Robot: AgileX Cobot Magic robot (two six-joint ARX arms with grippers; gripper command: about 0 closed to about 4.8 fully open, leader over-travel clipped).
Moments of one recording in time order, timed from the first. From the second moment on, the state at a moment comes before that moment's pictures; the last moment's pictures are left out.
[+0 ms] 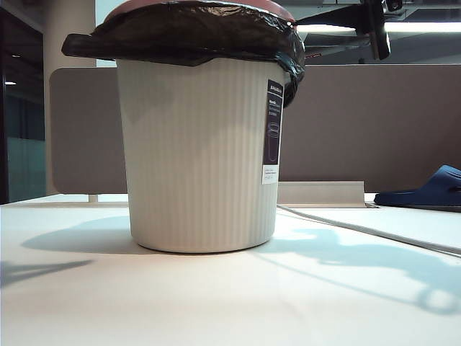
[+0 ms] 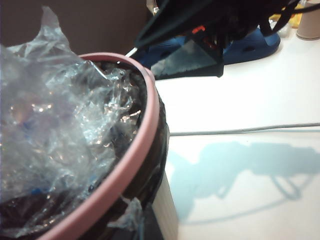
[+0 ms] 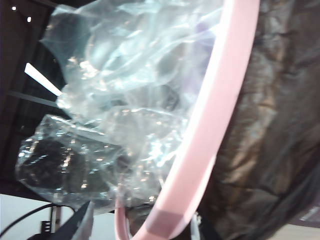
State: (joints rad) left arm -0.68 0.87 0.92 -0.31 0.23 0.36; right arm 0.33 1.22 0.89 0.25 -0.73 1.16
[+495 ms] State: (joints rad) left arm -0.68 0.88 0.92 -0.32 0.26 0.38; right arm 0.33 1.22 0.89 0.38 -0.75 1.26
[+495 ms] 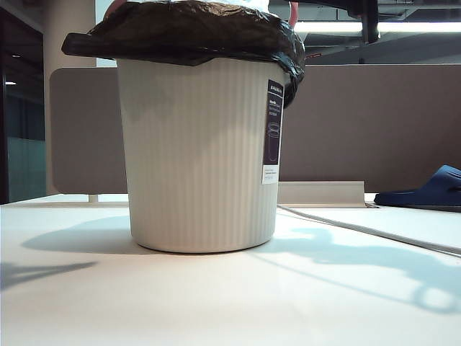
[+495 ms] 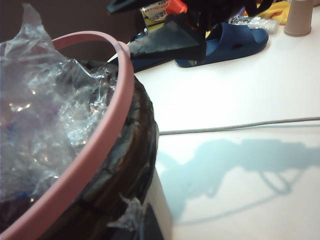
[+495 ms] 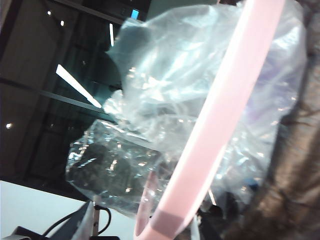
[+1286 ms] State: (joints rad) left arm -0.71 0.96 0.92 -0.20 0.23 0.48; right arm 0.35 1.22 0.91 0.52 -0.75 1.37
